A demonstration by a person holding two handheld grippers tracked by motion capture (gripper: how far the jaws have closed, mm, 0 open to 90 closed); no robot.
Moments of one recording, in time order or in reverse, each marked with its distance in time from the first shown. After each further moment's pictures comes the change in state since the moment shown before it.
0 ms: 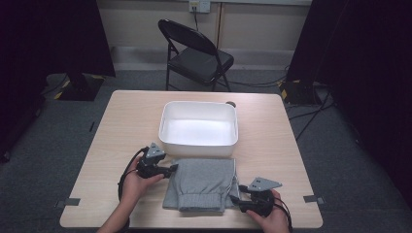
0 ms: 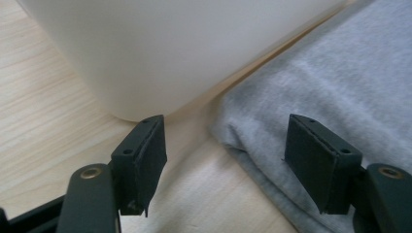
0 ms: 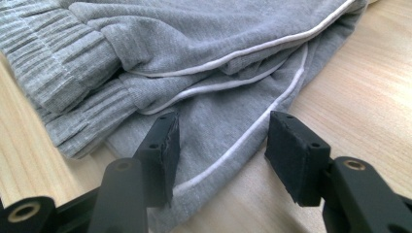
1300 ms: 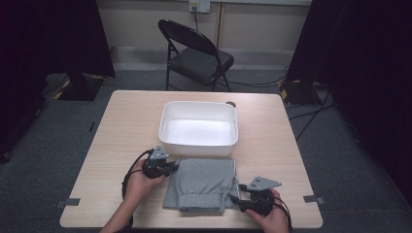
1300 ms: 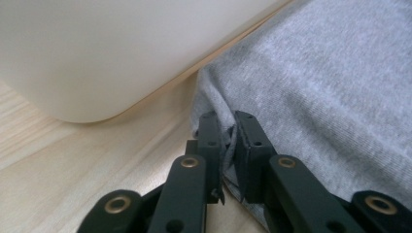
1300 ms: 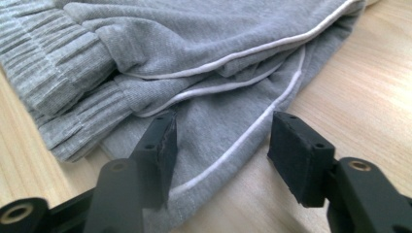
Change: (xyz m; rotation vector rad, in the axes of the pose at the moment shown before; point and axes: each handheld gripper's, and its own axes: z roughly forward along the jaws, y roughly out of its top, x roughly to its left) left arm -0.008 -0.004 0.008 0.040 -0.095 0.041; right arm -0.001 0.001 0.001 0.000 -0.010 0.003
